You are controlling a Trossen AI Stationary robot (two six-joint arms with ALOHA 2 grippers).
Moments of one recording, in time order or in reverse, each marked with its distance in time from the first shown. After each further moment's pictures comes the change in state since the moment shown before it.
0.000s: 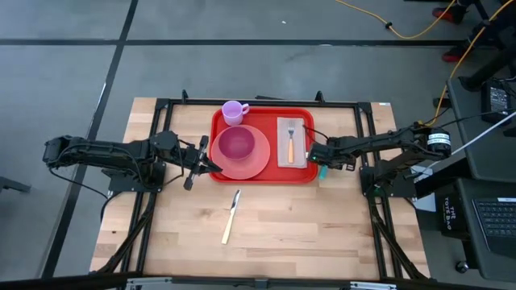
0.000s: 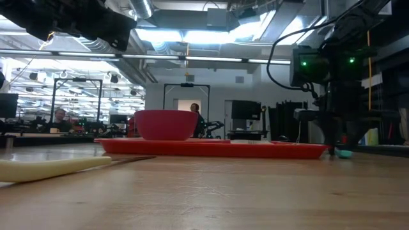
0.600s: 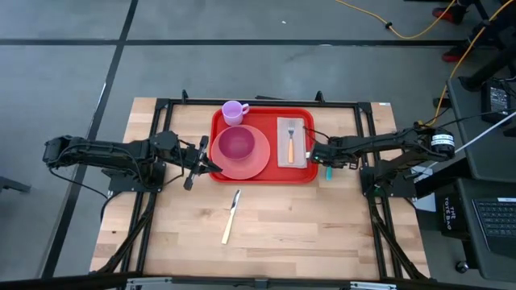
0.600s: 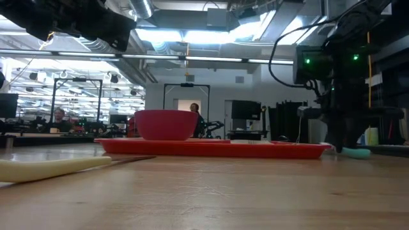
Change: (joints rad) left arm 0.000 0.000 0.000 -0.004 0.000 0.000; right arm -0.008 -0.041 -0.005 -0.036 0.022 -0.060
